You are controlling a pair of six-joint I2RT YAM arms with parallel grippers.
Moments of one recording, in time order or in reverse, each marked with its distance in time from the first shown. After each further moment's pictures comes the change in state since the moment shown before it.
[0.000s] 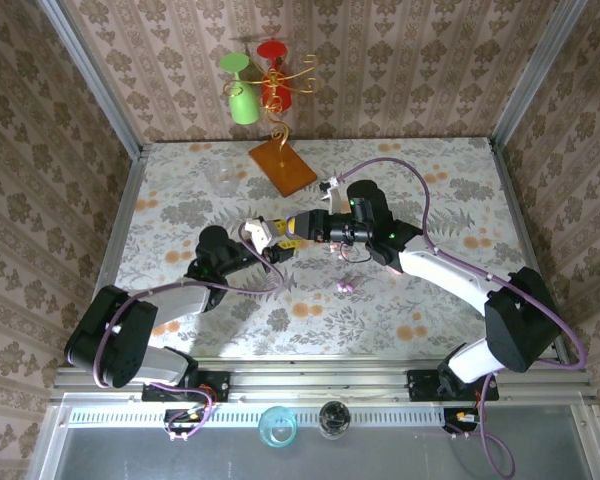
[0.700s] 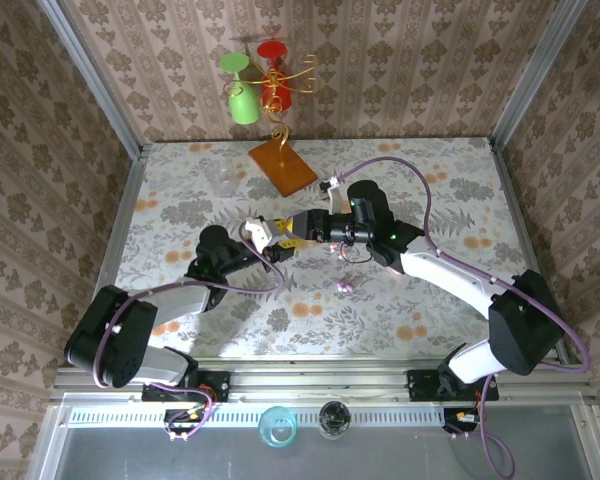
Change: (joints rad) left arm -0.002 0.000 0.005 -0.003 -0.008 0.001; right arm 0.005 -0.026 0.002 -0.016 0.034 -0.020
